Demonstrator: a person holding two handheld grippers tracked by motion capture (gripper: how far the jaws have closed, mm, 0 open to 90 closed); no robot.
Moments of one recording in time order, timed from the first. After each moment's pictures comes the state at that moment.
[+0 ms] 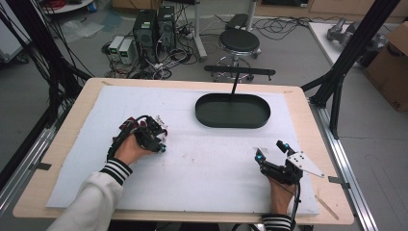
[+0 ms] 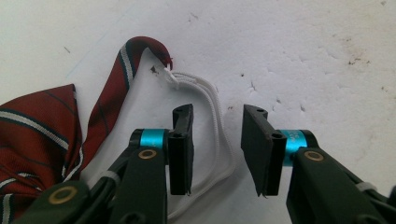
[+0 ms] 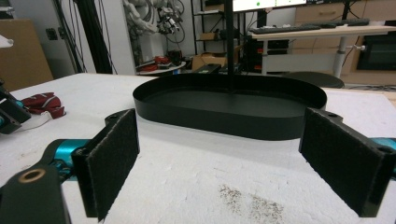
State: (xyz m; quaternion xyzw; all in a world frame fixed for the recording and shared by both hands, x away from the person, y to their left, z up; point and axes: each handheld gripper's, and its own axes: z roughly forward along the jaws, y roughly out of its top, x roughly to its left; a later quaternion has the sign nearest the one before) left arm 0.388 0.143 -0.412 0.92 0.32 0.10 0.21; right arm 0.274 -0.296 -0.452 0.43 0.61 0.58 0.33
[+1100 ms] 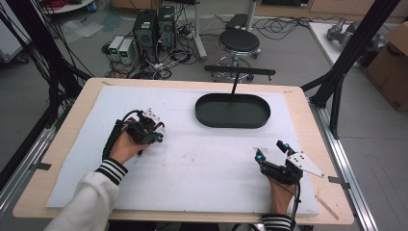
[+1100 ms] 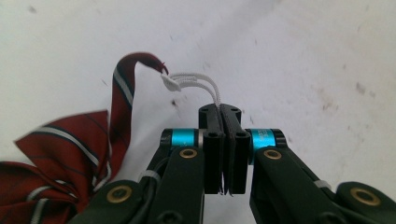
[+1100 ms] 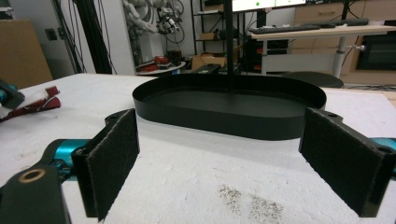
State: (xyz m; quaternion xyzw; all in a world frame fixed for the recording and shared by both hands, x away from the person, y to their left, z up) left arm 0.387 0.163 -0.392 0.88 0.34 0.12 0.32; right arm 0.274 -0.297 -0.452 0.43 0.61 0.58 0.33
